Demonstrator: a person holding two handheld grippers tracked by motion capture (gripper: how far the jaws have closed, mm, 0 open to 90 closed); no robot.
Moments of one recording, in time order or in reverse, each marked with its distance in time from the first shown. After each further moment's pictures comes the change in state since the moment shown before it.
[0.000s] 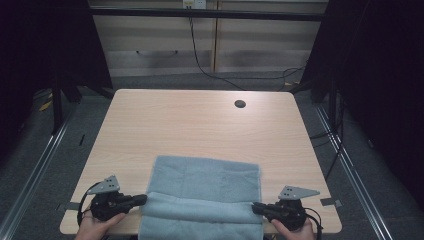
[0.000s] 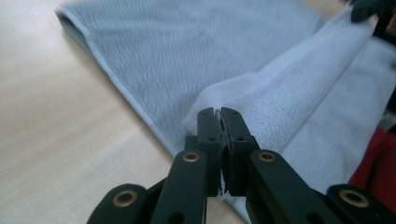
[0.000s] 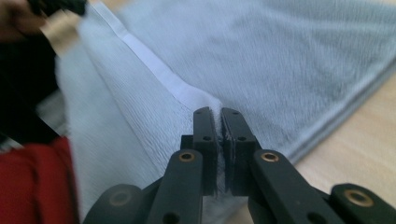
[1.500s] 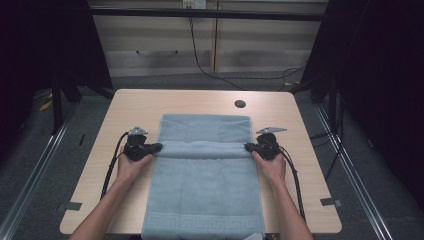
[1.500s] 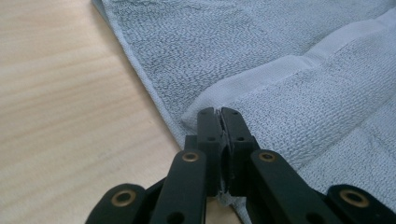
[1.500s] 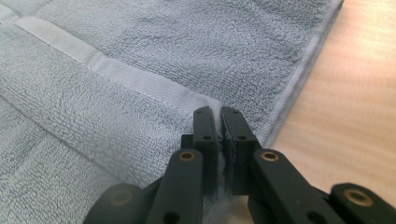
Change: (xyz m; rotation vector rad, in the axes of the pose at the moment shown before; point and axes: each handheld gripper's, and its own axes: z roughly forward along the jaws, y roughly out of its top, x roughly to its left) left arm 0.117 0.096 0.098 -0.031 0.269 -0.111; right arm -0.131 0.119 0.106 0.014 -0.323 0.040
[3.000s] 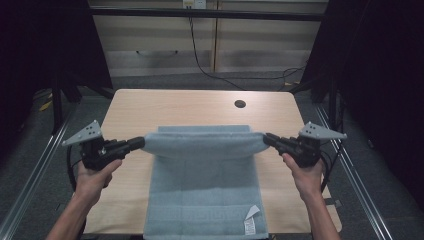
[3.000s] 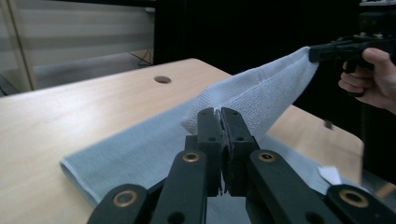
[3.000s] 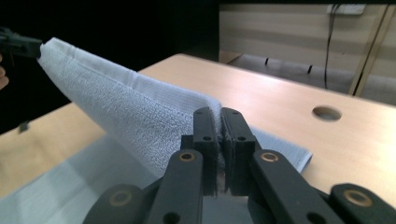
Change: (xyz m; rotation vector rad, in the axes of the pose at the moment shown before) left arm -0.068 0.017 -0.172 -0.349 -0.267 0.114; right arm 0.042 0.014 -0.174 -0.391 0.191 -0.108
